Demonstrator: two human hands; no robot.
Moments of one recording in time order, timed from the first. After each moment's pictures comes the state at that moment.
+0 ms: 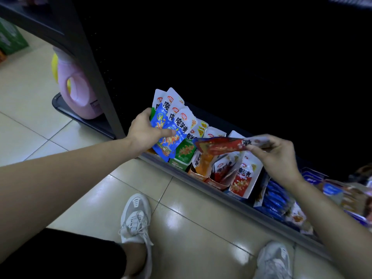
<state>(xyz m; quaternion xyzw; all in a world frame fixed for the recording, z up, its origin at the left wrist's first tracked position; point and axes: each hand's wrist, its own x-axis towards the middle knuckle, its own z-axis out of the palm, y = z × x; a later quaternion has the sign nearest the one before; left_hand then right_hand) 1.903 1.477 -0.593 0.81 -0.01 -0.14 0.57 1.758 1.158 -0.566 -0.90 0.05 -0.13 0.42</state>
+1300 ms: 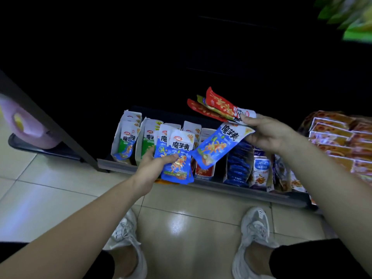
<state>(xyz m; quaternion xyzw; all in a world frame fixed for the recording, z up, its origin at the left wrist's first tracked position) 1.778 1.371 -0.588 0.66 0.04 -0.33 0.67 1.700 1.083 -0.508 -0.58 0.31 -0.04 0.75</state>
